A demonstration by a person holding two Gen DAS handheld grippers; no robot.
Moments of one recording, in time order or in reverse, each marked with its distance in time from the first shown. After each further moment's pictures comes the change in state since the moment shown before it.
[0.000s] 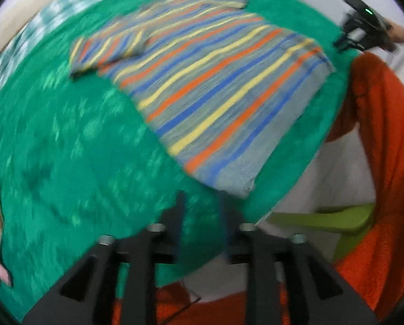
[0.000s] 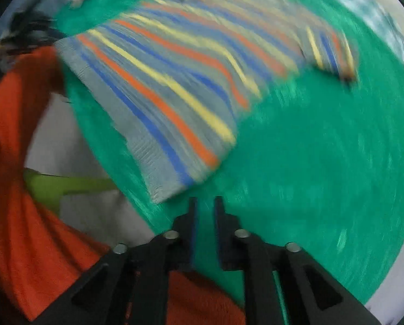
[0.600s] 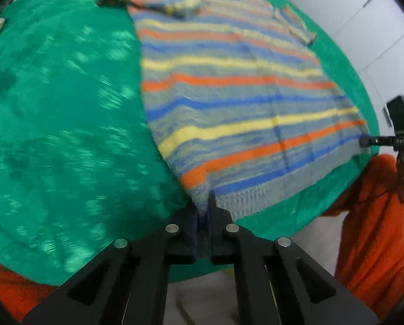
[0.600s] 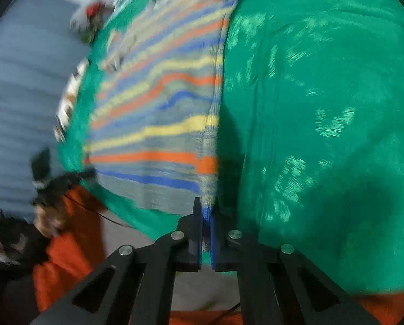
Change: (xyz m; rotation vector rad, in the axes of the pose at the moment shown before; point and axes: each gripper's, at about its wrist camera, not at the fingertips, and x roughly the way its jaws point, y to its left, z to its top) left arm 0.044 0.004 0.011 -0.503 -0.041 -0.141; right arm 0.039 -0.031 -0.005 0.725 -0.205 0.466
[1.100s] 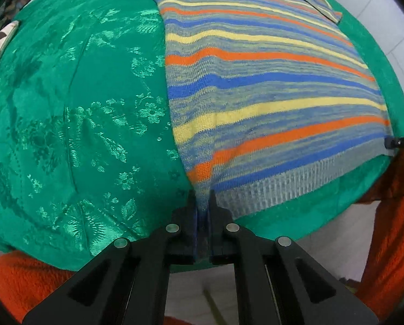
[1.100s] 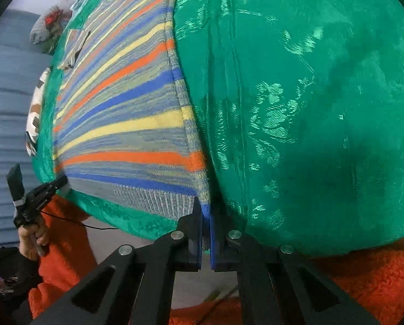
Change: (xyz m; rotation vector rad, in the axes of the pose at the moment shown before) left arm 0.023 0.003 -0.009 0.027 0.088 0.197; right arm 0.043 -0.009 -0.026 0.126 0.072 -0.167
